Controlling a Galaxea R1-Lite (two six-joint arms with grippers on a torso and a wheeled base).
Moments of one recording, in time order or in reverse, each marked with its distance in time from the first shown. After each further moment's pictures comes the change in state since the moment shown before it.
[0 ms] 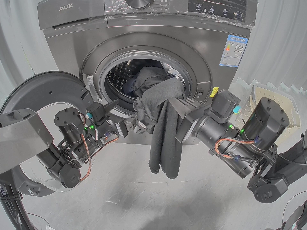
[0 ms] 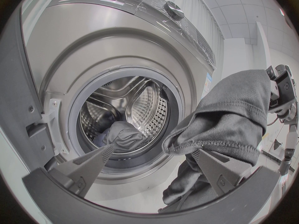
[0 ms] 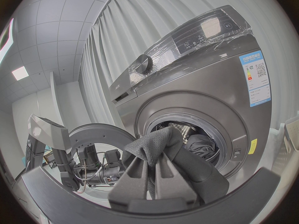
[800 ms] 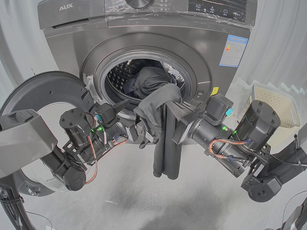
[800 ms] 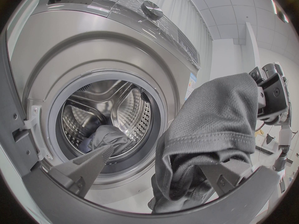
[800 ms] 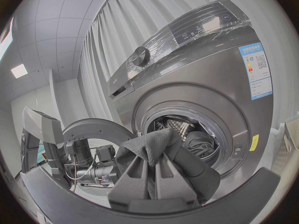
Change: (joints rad) left arm -0.067 0.000 -0.017 -0.001 -0.044 0.043; right arm -0.020 0.047 -0.013 -0.010 0.011 -0.002
